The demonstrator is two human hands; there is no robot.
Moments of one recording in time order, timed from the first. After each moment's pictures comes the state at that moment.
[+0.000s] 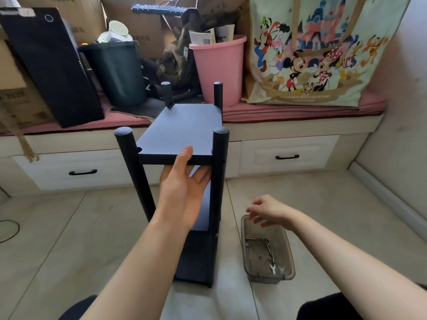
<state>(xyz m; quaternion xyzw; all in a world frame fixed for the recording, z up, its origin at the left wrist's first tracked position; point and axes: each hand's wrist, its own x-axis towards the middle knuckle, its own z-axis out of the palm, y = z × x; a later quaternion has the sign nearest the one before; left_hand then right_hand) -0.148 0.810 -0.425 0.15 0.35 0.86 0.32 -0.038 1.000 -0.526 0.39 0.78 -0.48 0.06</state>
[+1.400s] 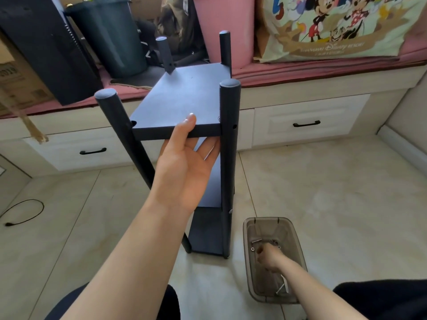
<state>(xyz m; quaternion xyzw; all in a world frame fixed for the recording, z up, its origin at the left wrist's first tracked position) -0.156 0.806 -0.435 0.18 0.35 0.84 0.37 -0.017 0.940 -0.757 0.43 0.80 -0.35 0.25</state>
